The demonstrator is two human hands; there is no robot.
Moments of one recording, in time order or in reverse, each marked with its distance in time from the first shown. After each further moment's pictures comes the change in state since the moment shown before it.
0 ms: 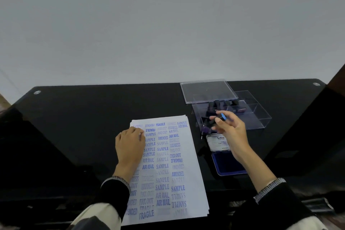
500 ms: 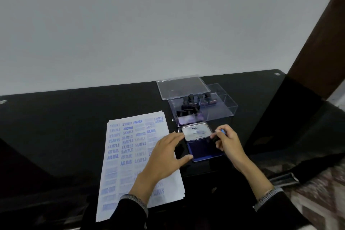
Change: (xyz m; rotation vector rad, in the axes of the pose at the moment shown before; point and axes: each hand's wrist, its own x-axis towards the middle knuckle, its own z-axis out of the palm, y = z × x) left_hand -0.077 0.124 -0.005 -0.437 -0.465 0.516; right_hand -0.041 0.036 -0.076 -0.216 0.107 0.116
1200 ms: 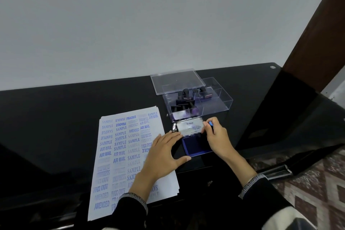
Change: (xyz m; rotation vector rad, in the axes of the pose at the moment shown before) left_hand 0.002 -0.007 0.024 0.046 -0.058 -0.017; right_hand 0.000 -0.005 0.011 -0.408 -0.031 -0.194
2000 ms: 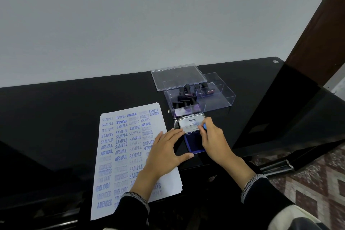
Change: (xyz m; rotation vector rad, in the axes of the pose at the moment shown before) left_hand 0.000 0.003 -0.002 -0.046 -0.011 -0.035; right_hand -0.014 -0.002 0.016 -0.212 -0.043 -0.185
